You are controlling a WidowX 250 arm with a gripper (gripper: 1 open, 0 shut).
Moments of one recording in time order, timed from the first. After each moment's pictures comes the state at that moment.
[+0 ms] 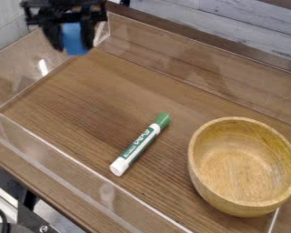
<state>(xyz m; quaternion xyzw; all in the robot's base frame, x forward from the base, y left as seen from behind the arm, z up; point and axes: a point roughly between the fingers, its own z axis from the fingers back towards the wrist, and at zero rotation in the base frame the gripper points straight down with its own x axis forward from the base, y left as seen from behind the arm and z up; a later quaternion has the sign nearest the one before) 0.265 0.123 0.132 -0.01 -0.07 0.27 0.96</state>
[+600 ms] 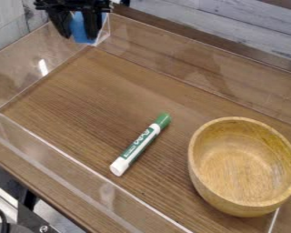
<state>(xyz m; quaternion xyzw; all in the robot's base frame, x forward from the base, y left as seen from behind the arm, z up) 0.268 0.138 0.145 -0.01 -0.11 0.19 0.98</state>
